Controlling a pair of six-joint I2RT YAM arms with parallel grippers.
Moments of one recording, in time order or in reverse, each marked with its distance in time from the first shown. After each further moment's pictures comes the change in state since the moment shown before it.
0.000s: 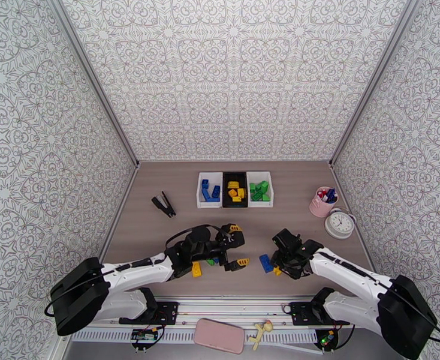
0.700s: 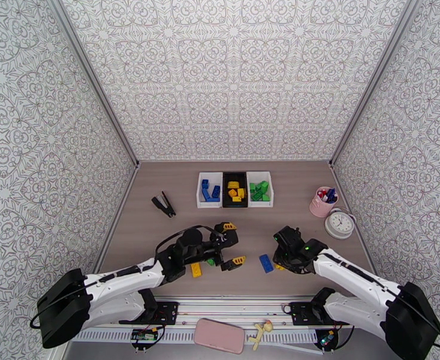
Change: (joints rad) left arm -0.001 -0.166 -0.050 -0.050 -0.079 -0.049; right arm 0.000 -0.075 0.084 -0.005 0.091 -0.179
